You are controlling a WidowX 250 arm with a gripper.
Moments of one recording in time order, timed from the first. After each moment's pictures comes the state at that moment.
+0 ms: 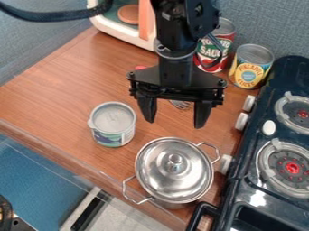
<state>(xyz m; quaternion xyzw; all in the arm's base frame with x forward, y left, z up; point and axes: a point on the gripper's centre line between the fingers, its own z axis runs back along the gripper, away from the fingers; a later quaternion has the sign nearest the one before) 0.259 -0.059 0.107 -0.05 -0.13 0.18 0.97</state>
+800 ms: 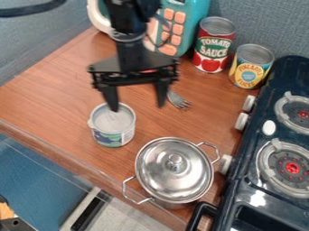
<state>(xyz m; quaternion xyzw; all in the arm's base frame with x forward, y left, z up) 0.256 0.011 0.098 -0.06 -0.11 0.34 0.93</state>
